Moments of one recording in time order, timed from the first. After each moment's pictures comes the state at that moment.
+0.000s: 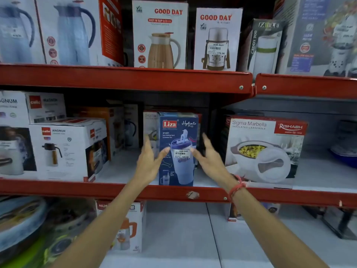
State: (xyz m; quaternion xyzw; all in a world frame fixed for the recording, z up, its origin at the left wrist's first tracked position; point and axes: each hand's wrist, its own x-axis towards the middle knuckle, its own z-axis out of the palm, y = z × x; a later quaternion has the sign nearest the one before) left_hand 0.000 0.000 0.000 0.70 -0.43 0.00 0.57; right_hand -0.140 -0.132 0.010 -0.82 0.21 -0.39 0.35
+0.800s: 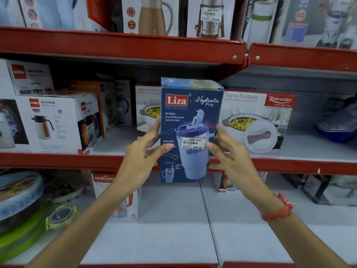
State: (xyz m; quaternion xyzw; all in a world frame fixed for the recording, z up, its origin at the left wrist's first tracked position) left_hand -0.090 0.085 -0.004 0.61 -0.50 -0.10 0.60; right_hand -0.249 -0.065 -0.011 -0.79 0.14 -0.41 0.42
